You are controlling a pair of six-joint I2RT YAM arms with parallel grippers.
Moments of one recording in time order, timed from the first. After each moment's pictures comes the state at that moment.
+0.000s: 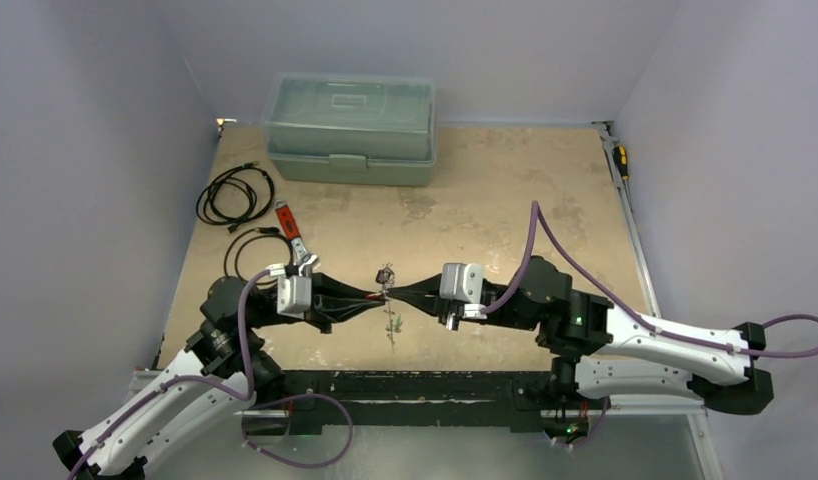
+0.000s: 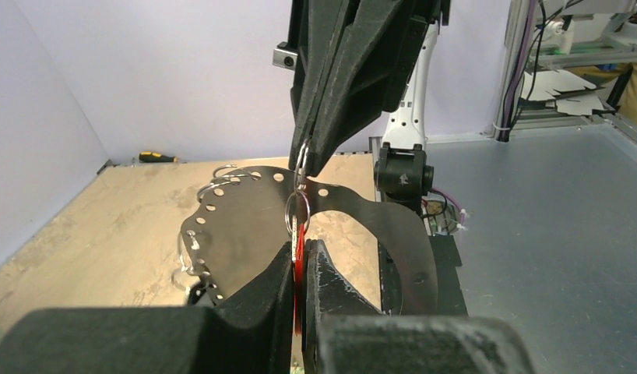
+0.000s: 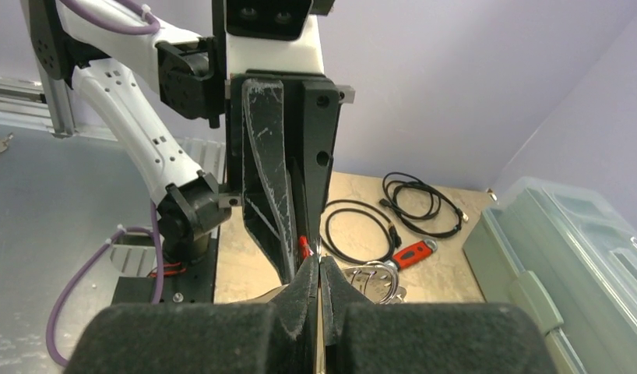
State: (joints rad) left arm -0.77 0.47 0.54 0.19 0.70 -0.07; right arm 1.31 0.91 0.96 0.03 -0.10 -0.28
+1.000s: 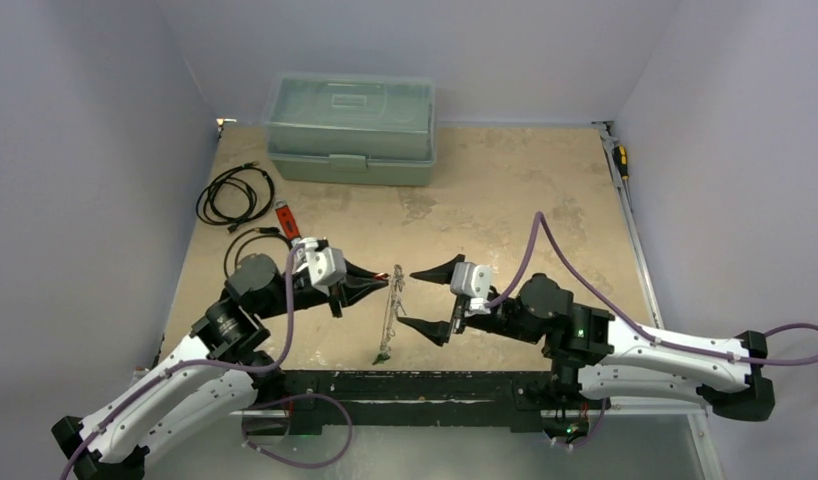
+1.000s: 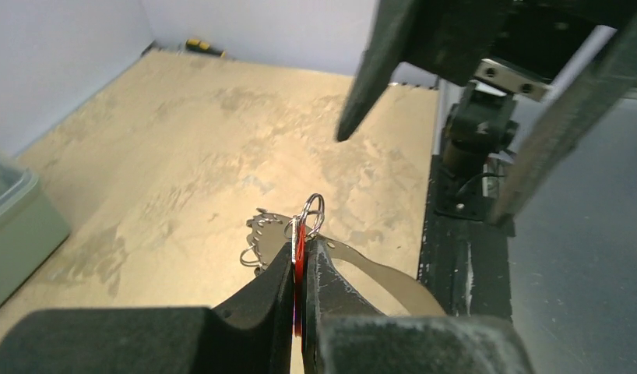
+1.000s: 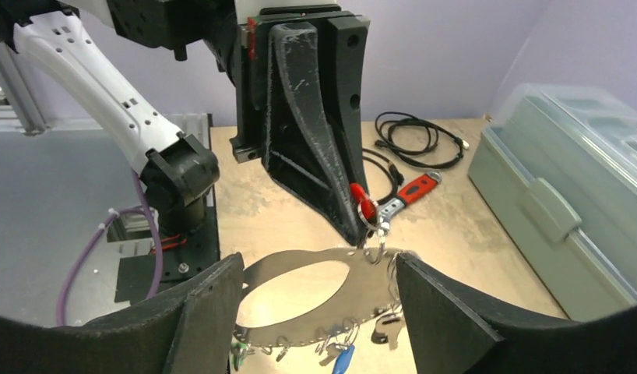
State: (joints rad) left arm -0.77 0.56 0.61 -0.03 0.52 0.01; right arm 1.31 0.81 0.78 0.06 0.03 -0.15
